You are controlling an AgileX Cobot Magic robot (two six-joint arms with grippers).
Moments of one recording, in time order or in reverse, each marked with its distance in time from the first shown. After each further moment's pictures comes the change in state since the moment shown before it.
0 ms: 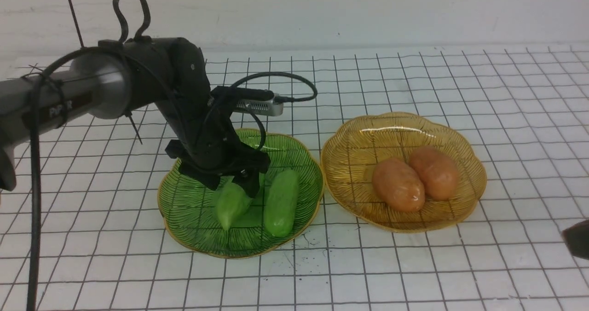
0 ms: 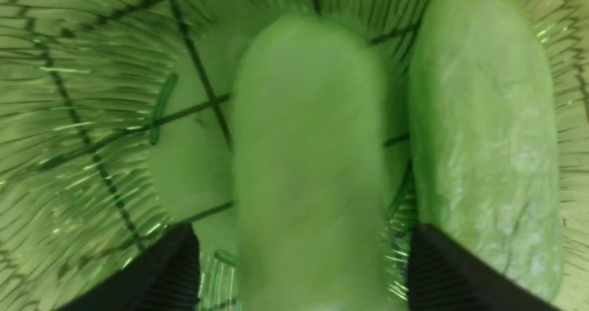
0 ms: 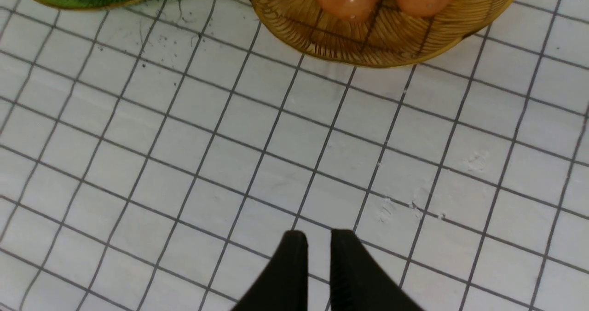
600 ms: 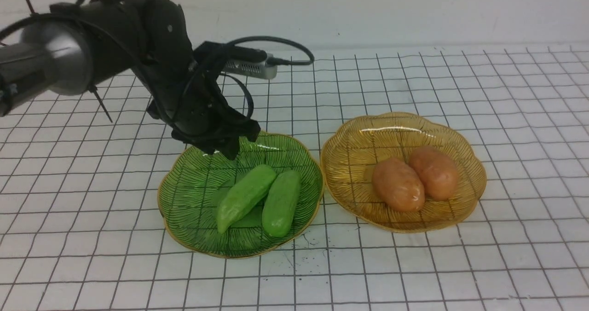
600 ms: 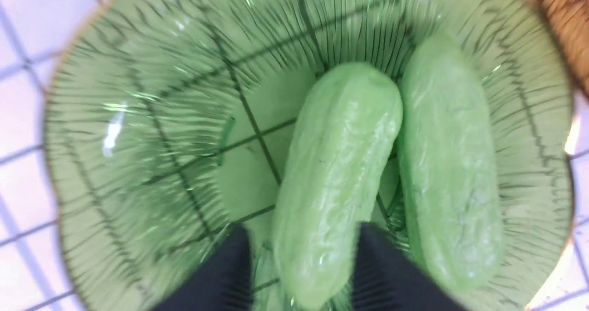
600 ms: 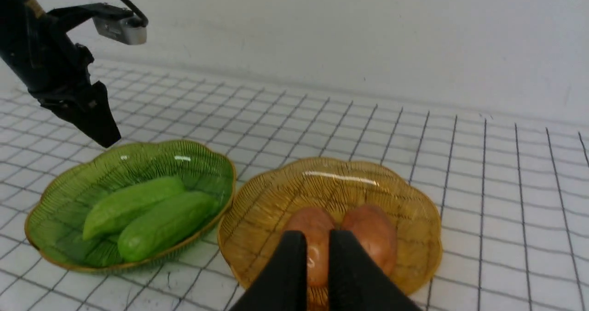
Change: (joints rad) right arm 0.000 -0.528 0.539 -0.148 -0.769 0.046; left arm -0.001 -0.148 -0.048 0.083 0.043 0.001
